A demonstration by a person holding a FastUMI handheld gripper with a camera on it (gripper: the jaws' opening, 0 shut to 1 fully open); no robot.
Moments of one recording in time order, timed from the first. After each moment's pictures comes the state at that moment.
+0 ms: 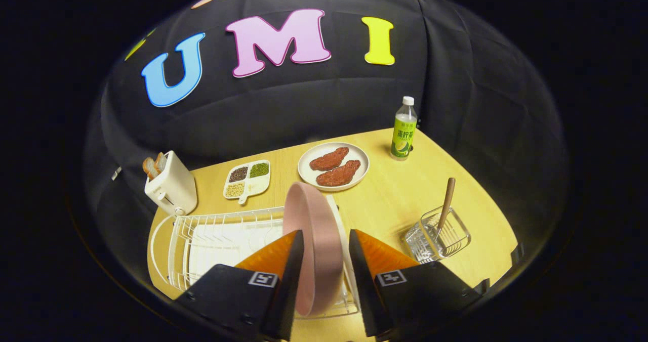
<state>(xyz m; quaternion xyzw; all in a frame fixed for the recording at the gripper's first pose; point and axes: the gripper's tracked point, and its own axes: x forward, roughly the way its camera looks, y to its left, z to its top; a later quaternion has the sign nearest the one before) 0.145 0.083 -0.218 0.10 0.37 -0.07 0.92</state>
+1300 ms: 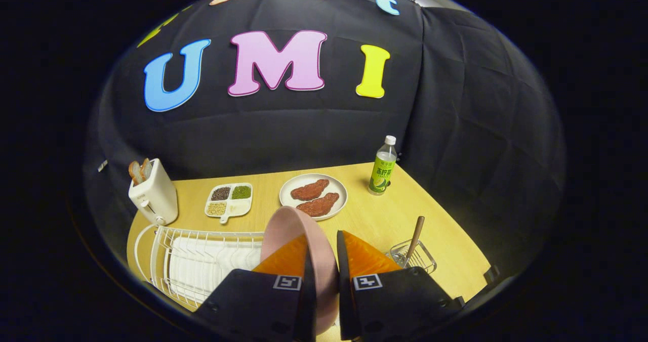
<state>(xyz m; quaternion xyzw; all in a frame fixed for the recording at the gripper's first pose) 0.160 0.047 -0.168 0.03 0.30 -0.11 0.95</state>
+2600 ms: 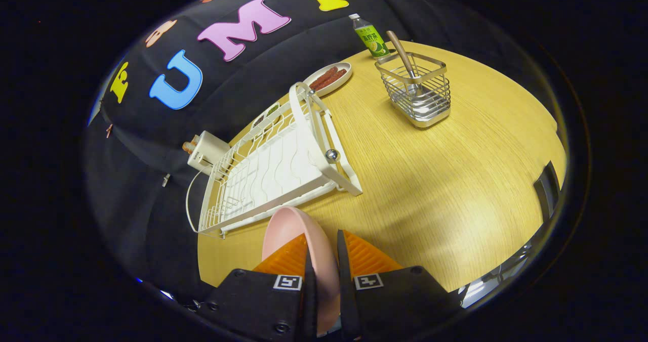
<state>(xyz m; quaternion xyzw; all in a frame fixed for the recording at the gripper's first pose) -0.053 0.081 -0.316 0.30 0.45 0.02 0.84</state>
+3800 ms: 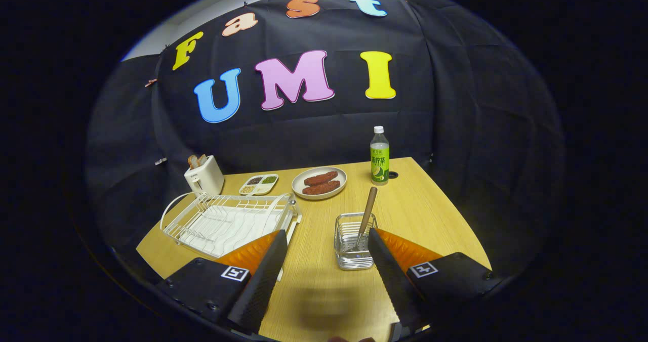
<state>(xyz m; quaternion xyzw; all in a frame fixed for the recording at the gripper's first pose) 0.048 -0.088 -0.176 0.08 0.23 0.08 0.97</state>
